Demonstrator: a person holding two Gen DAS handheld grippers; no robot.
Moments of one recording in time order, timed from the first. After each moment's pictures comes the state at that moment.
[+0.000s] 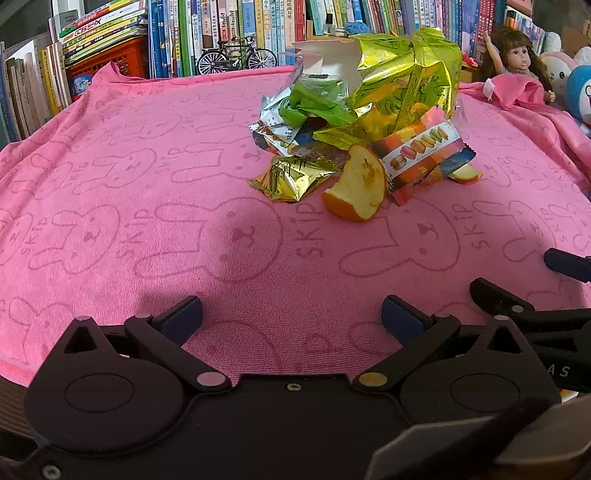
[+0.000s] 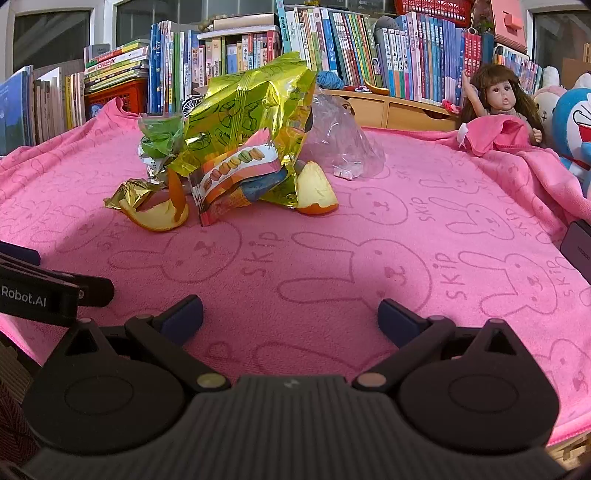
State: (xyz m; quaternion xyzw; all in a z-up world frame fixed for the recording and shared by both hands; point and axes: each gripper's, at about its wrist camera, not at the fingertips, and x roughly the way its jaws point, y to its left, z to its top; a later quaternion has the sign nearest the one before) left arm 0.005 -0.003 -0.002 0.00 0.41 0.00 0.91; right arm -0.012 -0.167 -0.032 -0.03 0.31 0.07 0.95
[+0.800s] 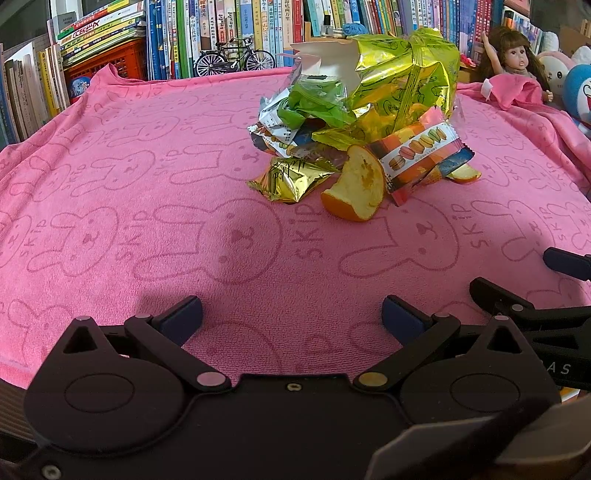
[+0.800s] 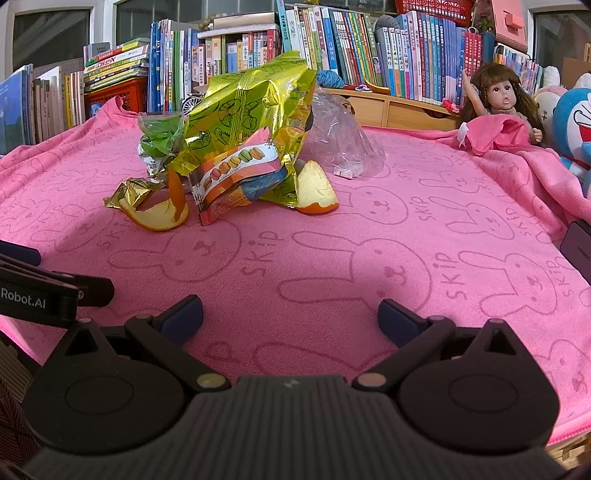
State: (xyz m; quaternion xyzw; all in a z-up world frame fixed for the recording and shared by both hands) left arm 0.006 -0.001 -0.001 0.00 0.41 0.00 0.91; right arm -0.012 -0.166 -0.033 -0.03 0.31 0.07 0.95
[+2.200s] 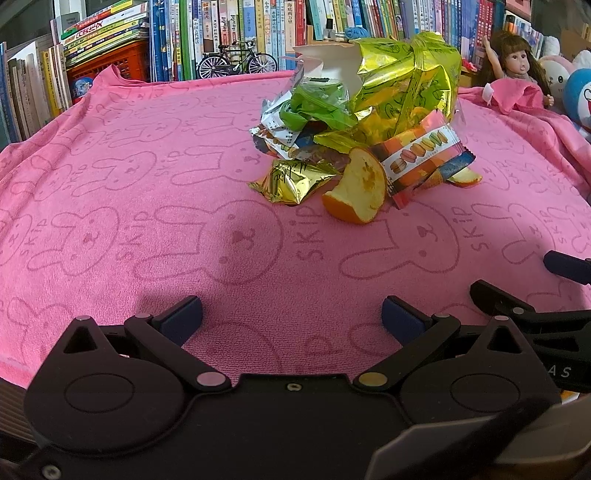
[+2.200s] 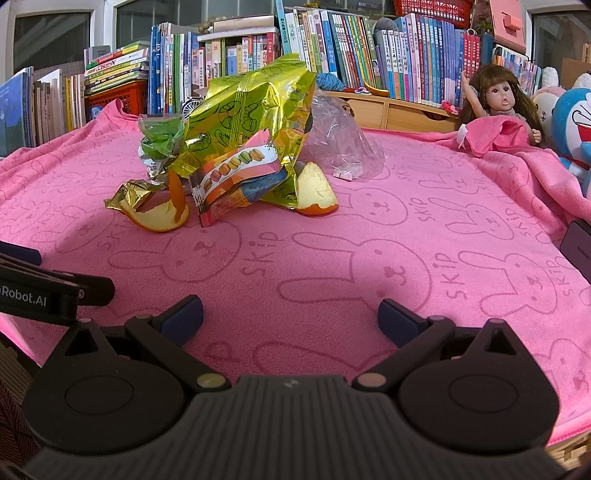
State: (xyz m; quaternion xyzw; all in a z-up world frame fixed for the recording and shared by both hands) left arm 0.004 -0.001 0.000 0.00 0.40 0.00 0.92; right arm -0.013 -0.166 -0.033 -0.03 0.30 0.07 0.95
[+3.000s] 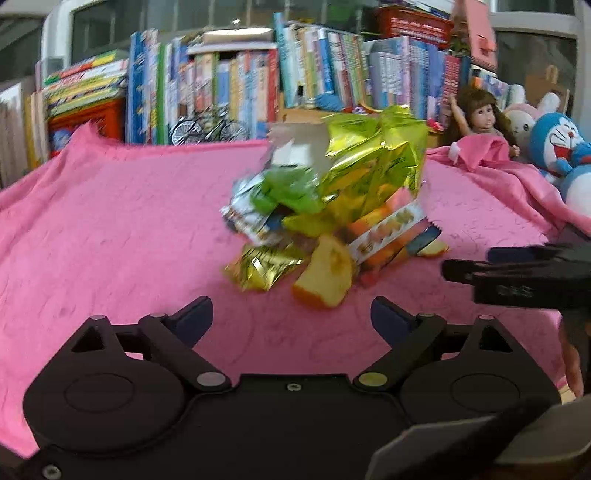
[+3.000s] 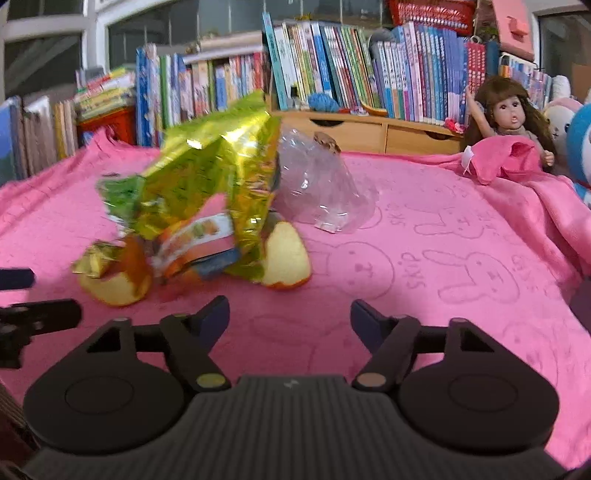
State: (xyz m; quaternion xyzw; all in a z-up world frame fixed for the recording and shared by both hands) left arm 0.016 -0.004 0.019 -0.01 0.29 -0.05 0.95; right arm 0.061 -0.189 -0.010 -0.03 0.30 0.08 0.95
